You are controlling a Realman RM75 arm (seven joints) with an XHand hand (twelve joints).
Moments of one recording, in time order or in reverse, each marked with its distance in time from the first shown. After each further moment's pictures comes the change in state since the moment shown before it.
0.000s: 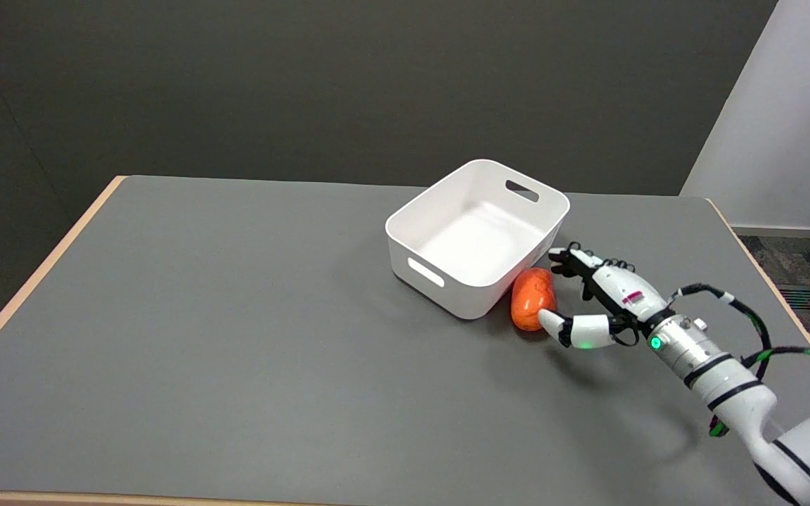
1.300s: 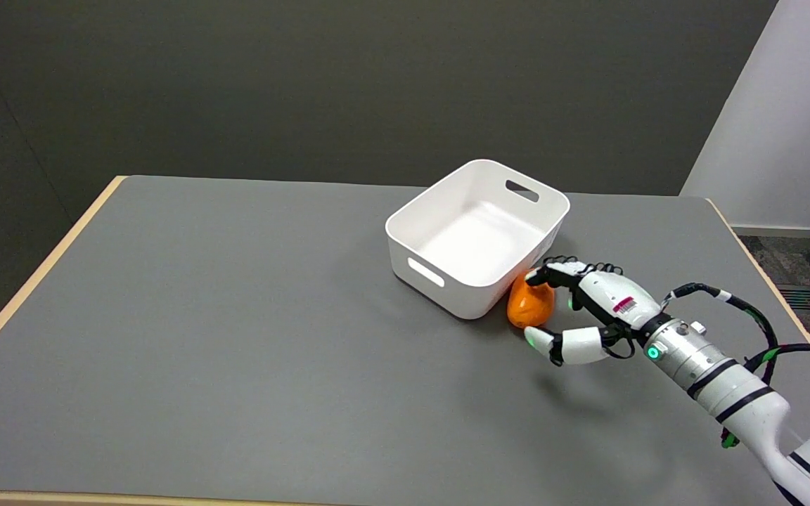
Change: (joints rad) arm -0.144 0.018 0.001 -0.255 -0.064 0.118 0.041
